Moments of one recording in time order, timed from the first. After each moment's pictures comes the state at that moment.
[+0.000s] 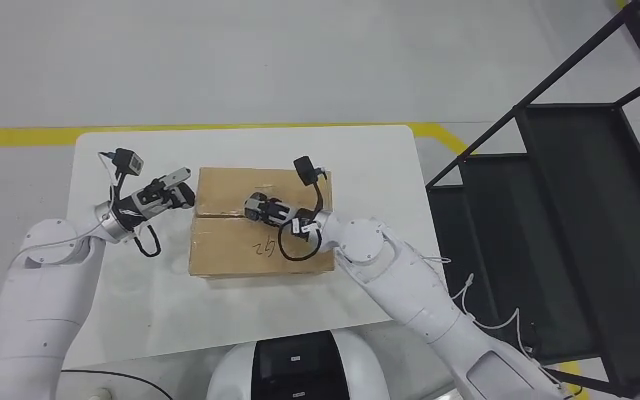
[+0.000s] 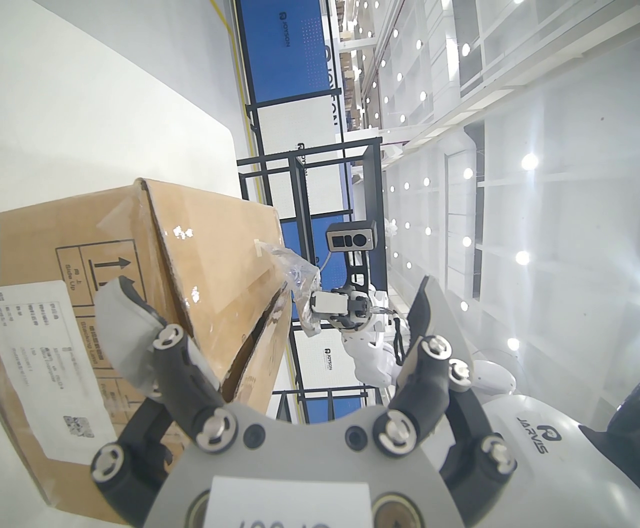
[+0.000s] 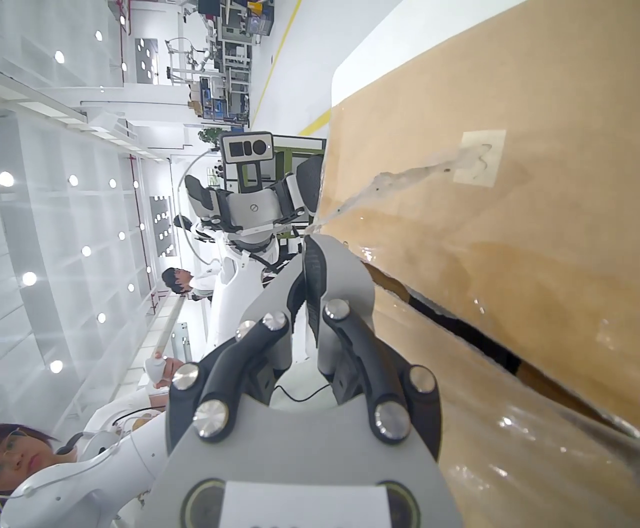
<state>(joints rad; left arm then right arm) 1.04 -0.99 -1.33 -1.17 -0.47 -0.37 -1.08 -1.09 -1.37 0.90 -1.51 0.05 0.06 0.44</state>
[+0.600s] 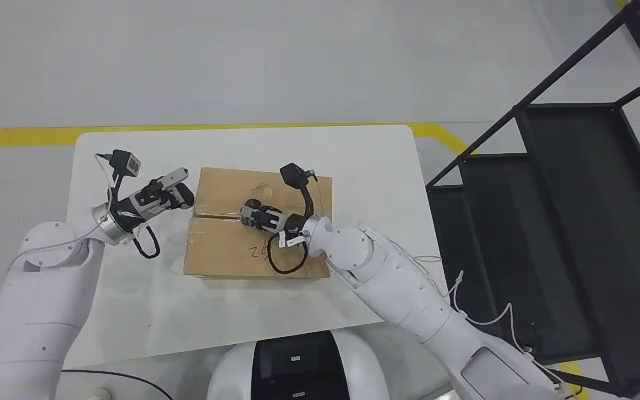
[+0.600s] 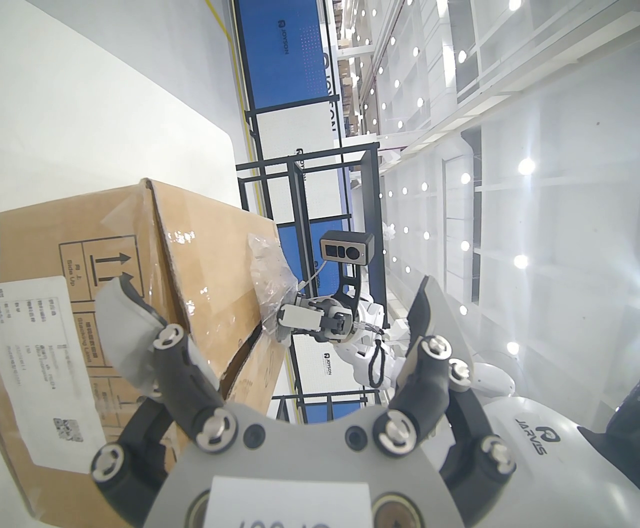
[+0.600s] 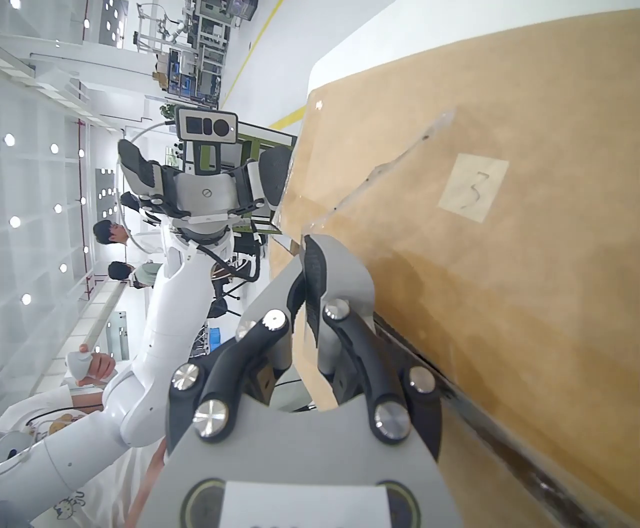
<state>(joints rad) 1.06 -0.99 -1.34 -1.19 -0.47 -0.37 -1.06 -1.07 -1.38 0.84 -1.46 -0.12 0.02 0.41</state>
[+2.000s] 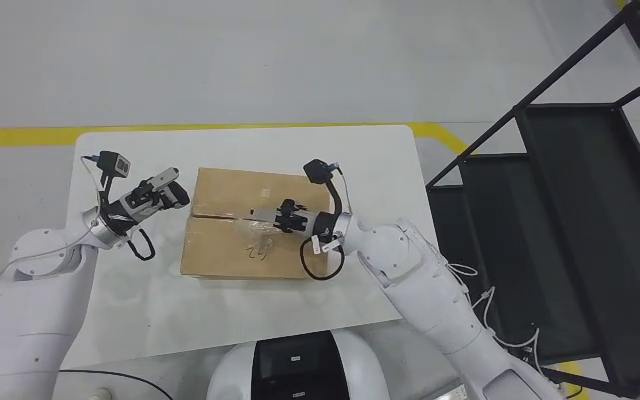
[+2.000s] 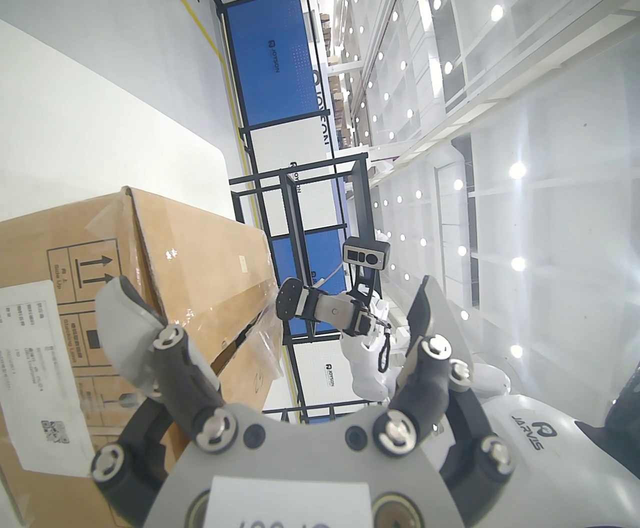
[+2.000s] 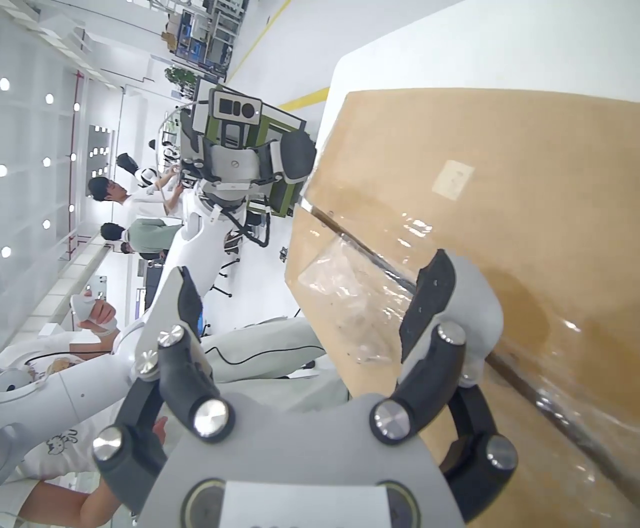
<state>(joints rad) 1.12 -0.98 -1.40 -1.26 -0.48 -0.38 -1.03 -1.20 -1.32 1.06 -1.67 -0.24 -0.05 0.65</state>
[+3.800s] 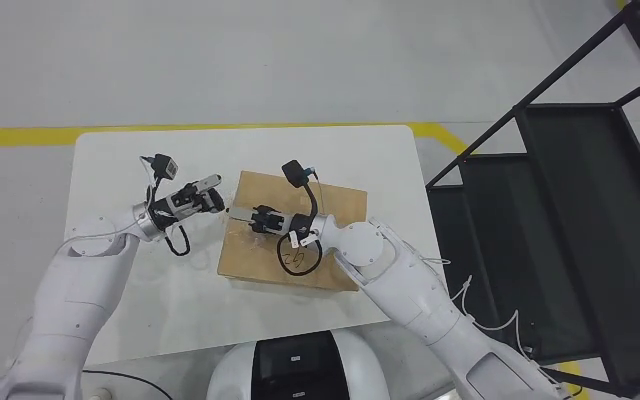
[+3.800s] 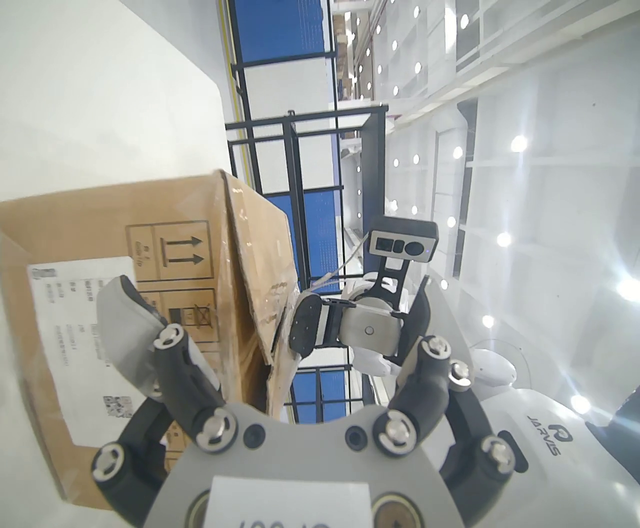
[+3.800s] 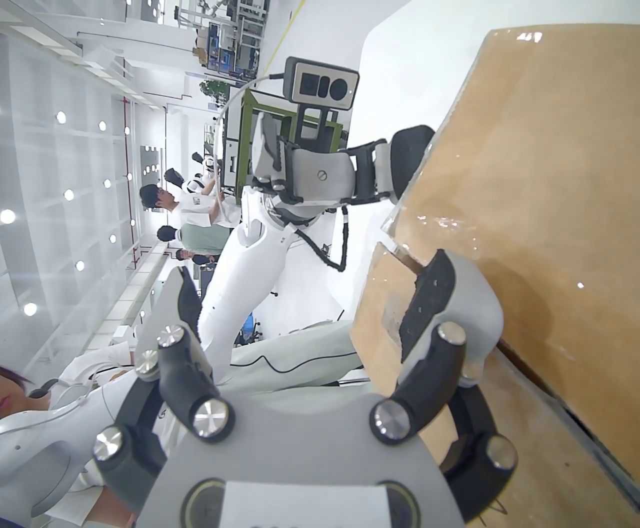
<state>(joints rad) 0.94 -1.05 -1.17 -0.99 -0.51 -0.47 -1.06 -1.10 -1.37 0.92 -1.54 -0.02 -0.03 0.56</state>
